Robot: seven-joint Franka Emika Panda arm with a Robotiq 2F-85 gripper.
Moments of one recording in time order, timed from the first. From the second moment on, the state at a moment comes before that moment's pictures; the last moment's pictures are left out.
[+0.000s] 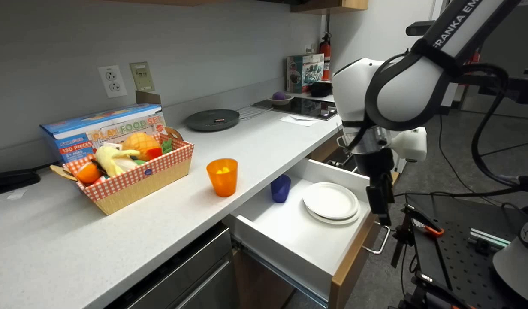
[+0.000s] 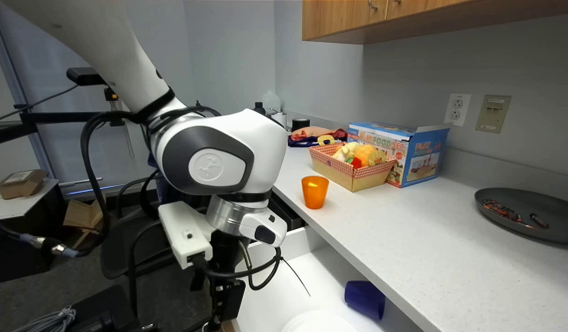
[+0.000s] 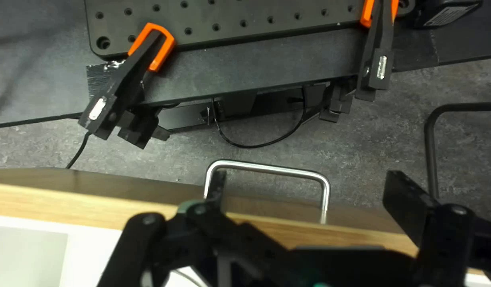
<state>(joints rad) -0.04 -0.09 -0.07 -2.74 0.06 2.26 -0.02</state>
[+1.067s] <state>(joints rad) -0.05 0.16 -0.07 -2.58 0.16 2.35 -0.07</state>
